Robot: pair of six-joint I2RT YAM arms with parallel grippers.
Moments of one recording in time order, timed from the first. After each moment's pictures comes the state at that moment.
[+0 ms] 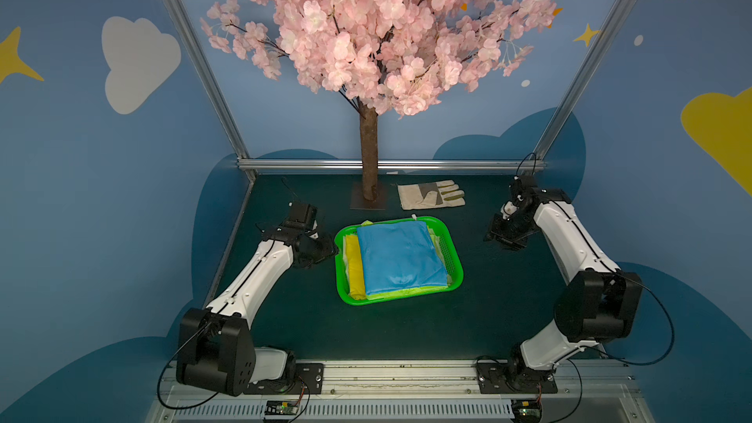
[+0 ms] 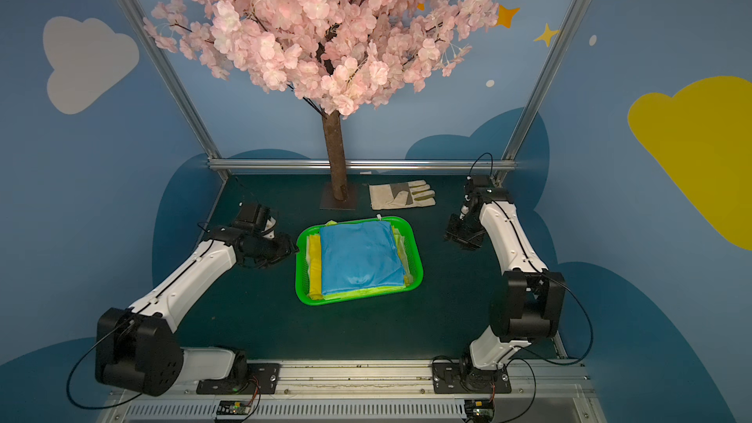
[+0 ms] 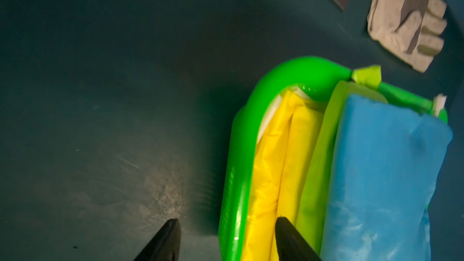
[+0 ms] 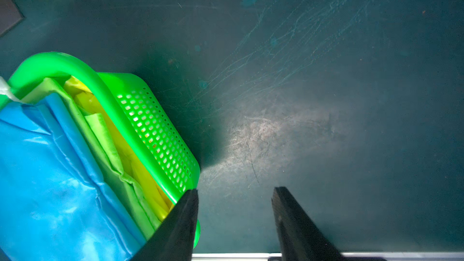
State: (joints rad) left arm -0.14 1.31 1.01 -0.79 0.19 -0.62; right arm 0.06 1.62 1.45 -1.20 -0.17 0.36
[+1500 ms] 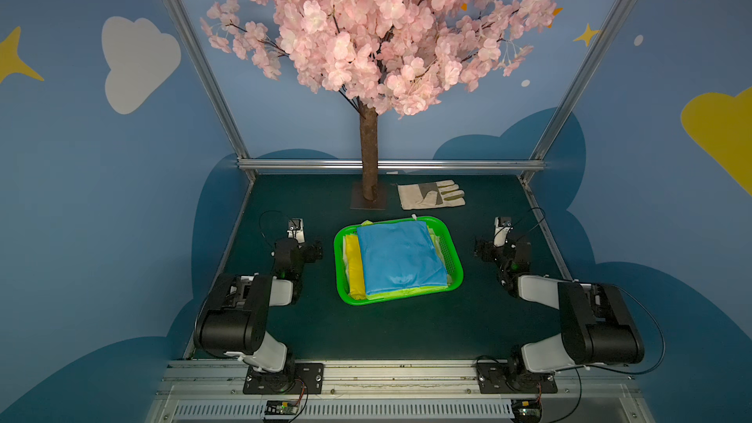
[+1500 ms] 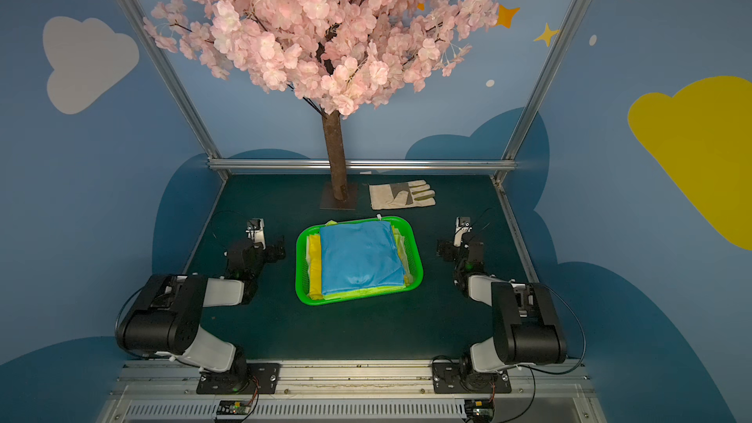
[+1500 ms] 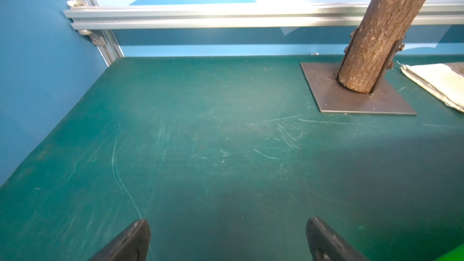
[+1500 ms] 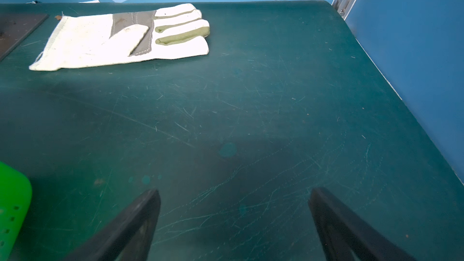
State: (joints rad) left arm -0.02 1.56 0.38 0.79 -0.06 0.00; right arm 0.05 1.48 0.46 0.53 0.05 -0.01
